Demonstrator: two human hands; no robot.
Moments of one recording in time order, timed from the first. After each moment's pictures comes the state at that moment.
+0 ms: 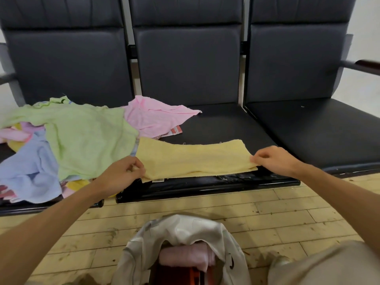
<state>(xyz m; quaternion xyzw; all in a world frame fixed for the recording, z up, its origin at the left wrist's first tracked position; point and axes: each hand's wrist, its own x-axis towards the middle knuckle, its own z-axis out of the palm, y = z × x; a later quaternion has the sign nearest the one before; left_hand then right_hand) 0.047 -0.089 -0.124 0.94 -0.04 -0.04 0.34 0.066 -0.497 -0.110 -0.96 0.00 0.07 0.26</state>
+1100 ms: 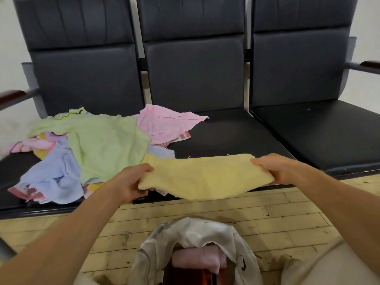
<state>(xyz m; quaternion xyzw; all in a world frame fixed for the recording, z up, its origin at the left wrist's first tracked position) 0.029 -0.108 -0.098 0.71 0.23 -0.13 0.66 0.066 -0.462 -0.113 -0.79 0.23 0.16 0.55</state>
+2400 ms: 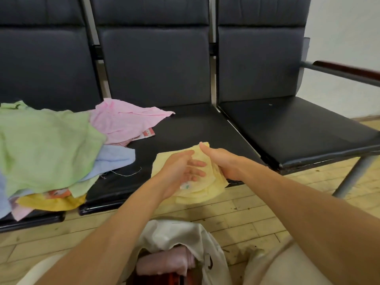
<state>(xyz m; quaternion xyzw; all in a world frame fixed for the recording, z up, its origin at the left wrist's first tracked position) 0.048 -0.287 -0.105 0.68 0.03 -0.19 0.71 0.083 -0.441 -0.123 -0.77 0.15 0.21 0.59</state>
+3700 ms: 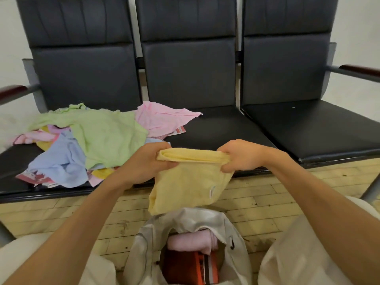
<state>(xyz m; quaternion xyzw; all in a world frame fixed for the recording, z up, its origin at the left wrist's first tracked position) -0.028 -0.136 -0.058 0.89 -0.23 0.05 0.38 -0.005 -0.404 -0.046 -0.95 -0.24 0.10 0.13</state>
